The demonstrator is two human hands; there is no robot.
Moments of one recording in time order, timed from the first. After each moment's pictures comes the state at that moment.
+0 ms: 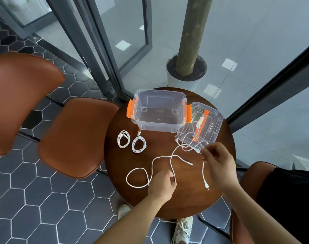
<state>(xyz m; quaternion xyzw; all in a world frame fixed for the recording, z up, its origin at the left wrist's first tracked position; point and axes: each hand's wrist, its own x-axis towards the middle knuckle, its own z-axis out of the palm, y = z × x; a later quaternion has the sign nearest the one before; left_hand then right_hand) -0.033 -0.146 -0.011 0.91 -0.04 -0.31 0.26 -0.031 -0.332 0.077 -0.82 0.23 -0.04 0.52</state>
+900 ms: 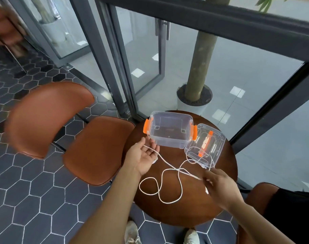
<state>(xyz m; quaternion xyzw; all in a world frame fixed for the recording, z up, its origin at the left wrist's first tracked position) 0.041 -0.069 0.175 0.31 0.35 -0.19 0.86 -0.072 -0.337 0.098 -0.98 -0.01 0.02 0.20</state>
